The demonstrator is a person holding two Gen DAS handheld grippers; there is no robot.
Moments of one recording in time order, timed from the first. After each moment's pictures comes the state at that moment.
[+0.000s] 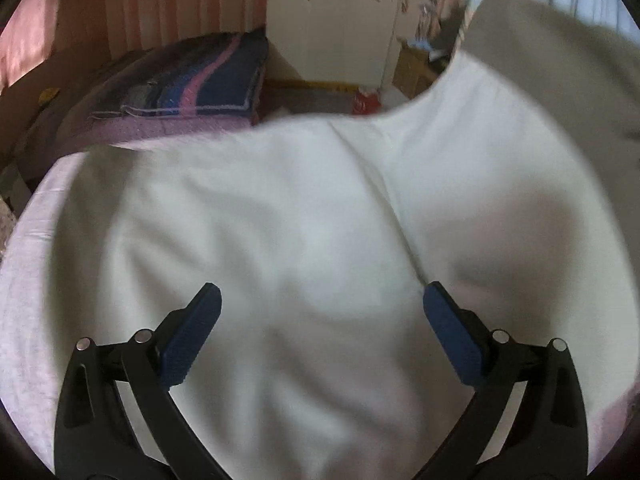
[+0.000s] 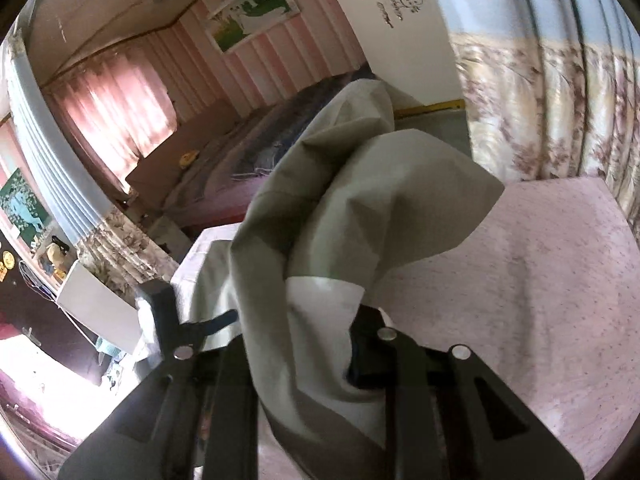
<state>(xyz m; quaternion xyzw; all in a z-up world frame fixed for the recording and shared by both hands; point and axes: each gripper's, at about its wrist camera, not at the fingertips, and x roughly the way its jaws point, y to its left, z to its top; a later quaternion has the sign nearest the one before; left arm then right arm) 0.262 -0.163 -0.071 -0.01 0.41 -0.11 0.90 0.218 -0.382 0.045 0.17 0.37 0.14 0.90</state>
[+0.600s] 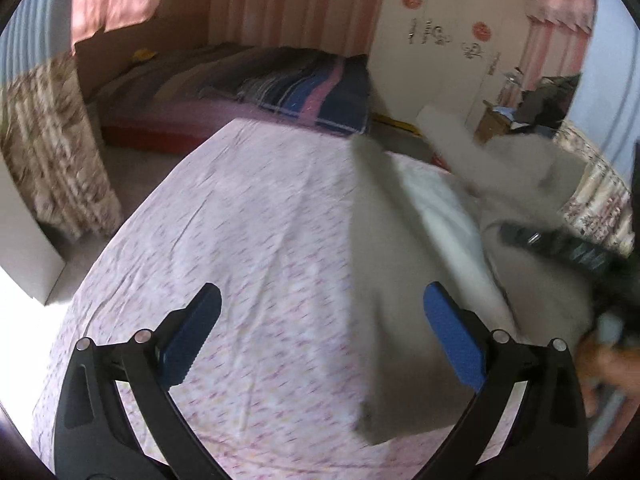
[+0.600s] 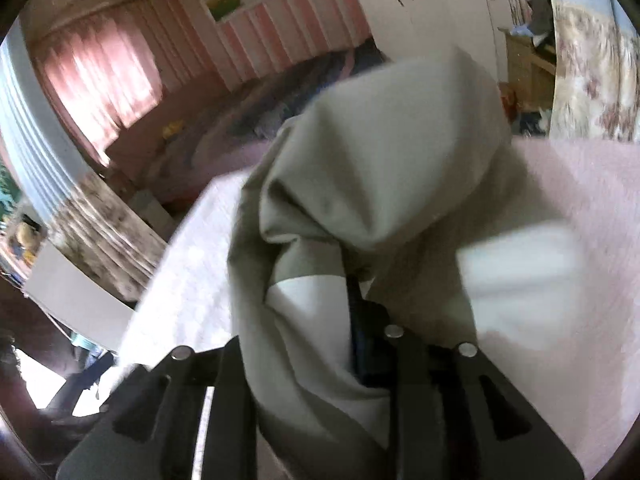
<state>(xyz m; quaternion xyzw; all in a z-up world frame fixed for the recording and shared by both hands) 0.166 0.065 -0.049 -0.10 0.39 0.02 0.92 0.239 -0.138 -0.054 0.13 0.41 0.10 0.90</state>
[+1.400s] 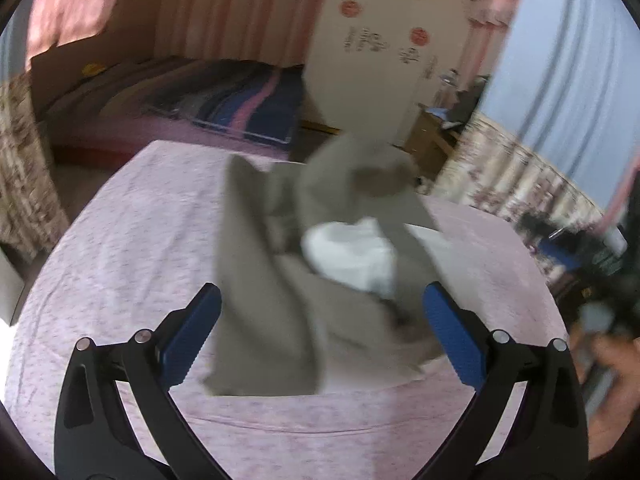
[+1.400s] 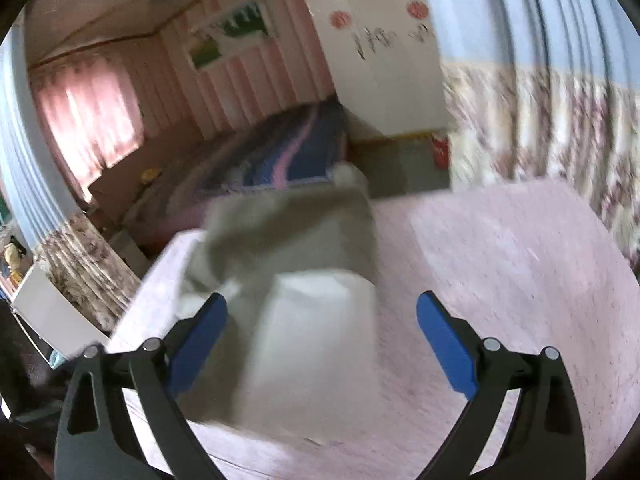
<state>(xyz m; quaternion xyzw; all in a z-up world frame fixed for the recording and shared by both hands) 0.127 -0.044 -0.001 -0.10 0.35 -0.10 0.93 0.143 -0.306 0.024 0.13 0.33 0.04 0.93</state>
